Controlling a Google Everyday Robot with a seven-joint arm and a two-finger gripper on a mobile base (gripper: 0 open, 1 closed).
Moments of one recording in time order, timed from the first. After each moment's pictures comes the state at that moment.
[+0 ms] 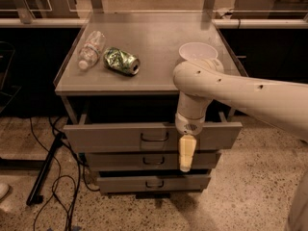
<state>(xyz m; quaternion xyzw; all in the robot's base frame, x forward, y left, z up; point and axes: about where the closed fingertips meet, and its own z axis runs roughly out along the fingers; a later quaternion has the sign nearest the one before) 0.521 -0.105 0.656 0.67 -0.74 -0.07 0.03</state>
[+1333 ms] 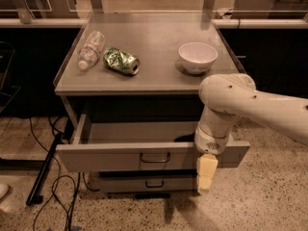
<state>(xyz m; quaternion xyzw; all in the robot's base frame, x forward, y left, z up) 0.454 -0.147 0.655 0.65 -0.75 -0.11 0.03</state>
